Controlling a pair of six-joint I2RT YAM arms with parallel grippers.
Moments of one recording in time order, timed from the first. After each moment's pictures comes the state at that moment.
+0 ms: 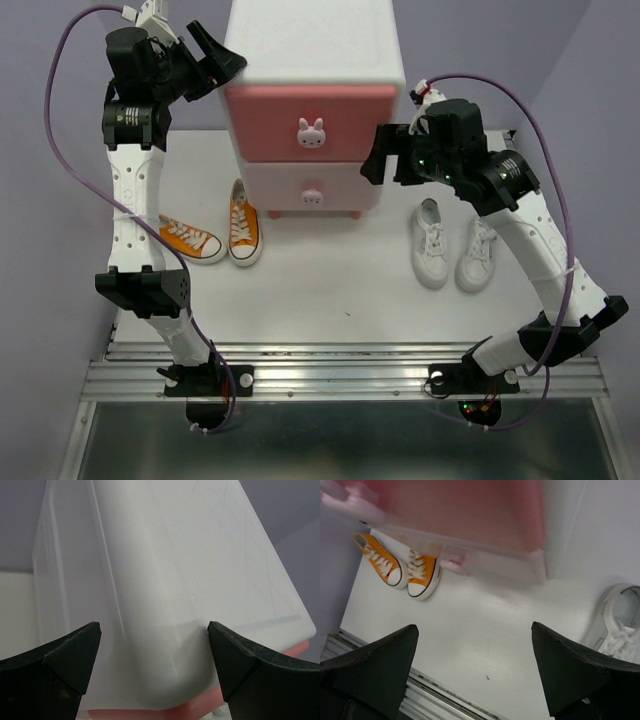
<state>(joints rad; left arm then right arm) 0.00 1.75 2.26 -0.65 0.47 -0.58 0.54 1.43 1.87 -0.94 0.00 0.41</state>
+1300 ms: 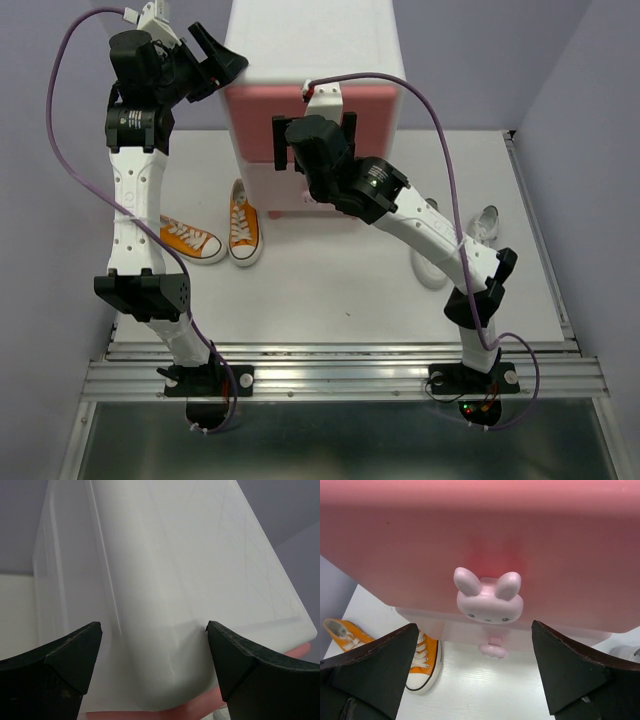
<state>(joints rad) -0.02 1.72 2.20 -0.61 0.44 -0.58 1.02 1.94 2.37 -0.74 0.84 0.34</state>
